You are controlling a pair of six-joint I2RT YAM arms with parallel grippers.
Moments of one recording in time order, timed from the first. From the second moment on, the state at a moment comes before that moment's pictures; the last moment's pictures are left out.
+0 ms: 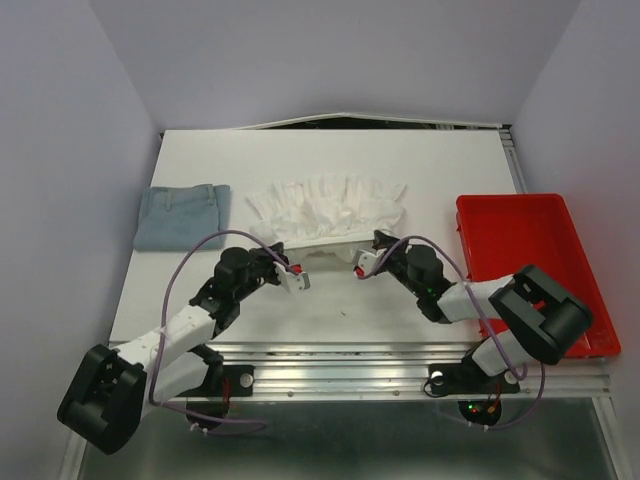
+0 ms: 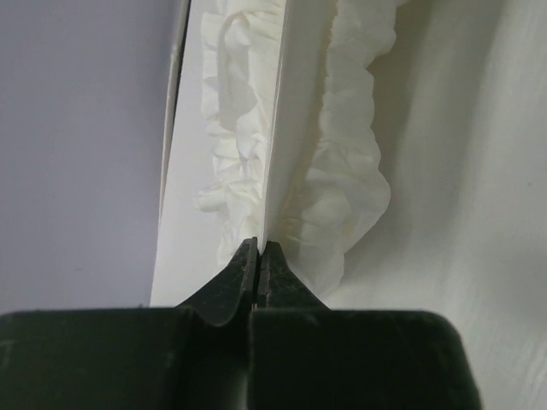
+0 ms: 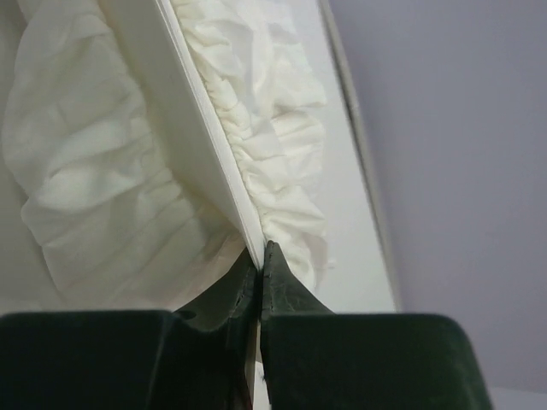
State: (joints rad) left arm -0.50 0.99 0.28 0.39 0.21 1.11; right arm 0.66 1.48 0.33 1.02 0.05 -1.05
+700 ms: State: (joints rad) left arm -0.52 0.57 0.98 -0.47 0.35 0.68; right arm 0.66 0.86 1.16 -0.52 -0.12 -0.69
